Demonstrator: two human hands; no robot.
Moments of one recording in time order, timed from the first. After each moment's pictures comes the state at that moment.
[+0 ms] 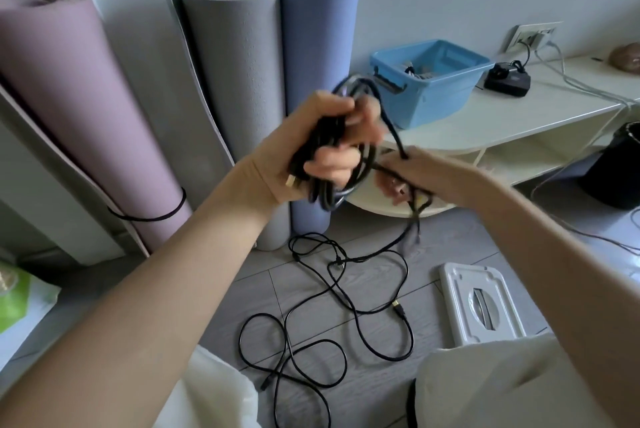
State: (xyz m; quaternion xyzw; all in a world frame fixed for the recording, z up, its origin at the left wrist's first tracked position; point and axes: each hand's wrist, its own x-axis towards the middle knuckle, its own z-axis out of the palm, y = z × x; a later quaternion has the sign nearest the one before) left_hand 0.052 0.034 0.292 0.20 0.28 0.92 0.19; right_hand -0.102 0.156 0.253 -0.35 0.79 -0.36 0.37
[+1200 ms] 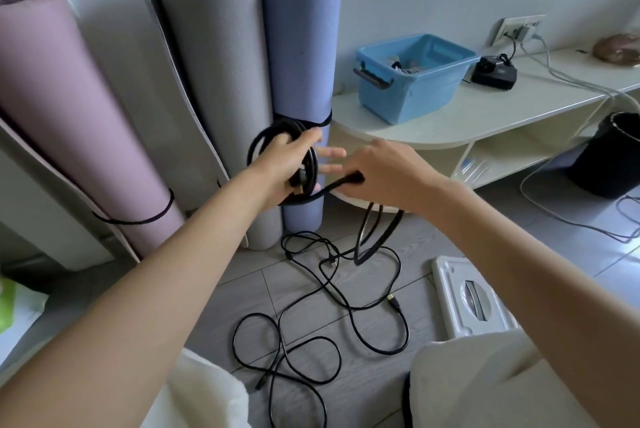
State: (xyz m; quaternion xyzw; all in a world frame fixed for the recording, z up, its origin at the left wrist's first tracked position) left_hand 0.029 0.028 0.249 -0.28 0.62 0.72 -0.12; right_hand -0.057 0.153 0.272 -0.60 0.80 -0.05 0.00
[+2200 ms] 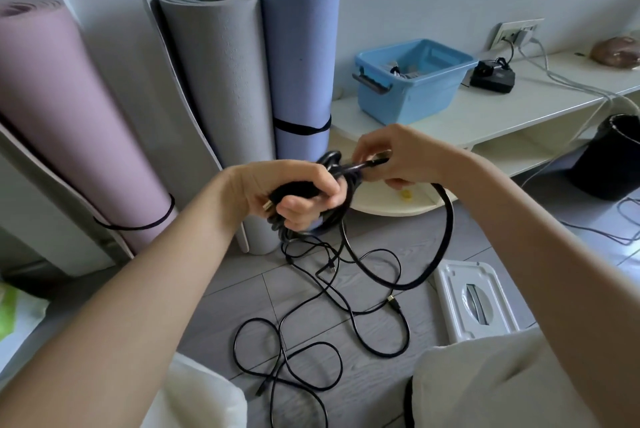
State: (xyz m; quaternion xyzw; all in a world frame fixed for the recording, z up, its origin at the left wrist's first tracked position) left_hand 0.051 0.018 0.265 0.01 0.61 0.75 0.25; right_hand -0.102 0.160 0.280 -0.52 0.75 -0.29 0.28
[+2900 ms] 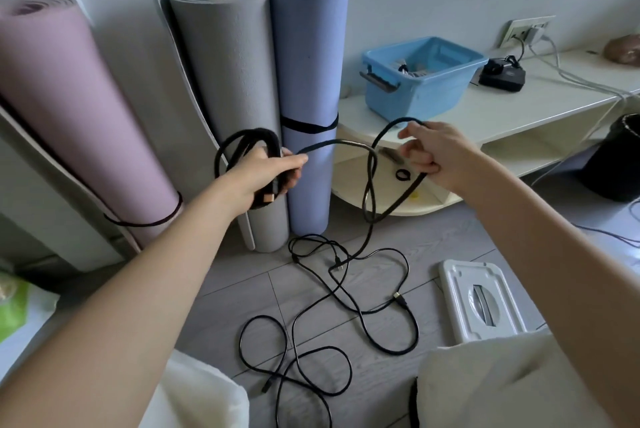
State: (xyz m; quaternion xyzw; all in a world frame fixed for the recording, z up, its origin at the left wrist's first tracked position) left_hand 0.050 -0.009 0.235 -0.33 0.65 0.68 -0.12; right_hand -0.118 0.158 0.264 -0.14 0.67 -0.65 0.32
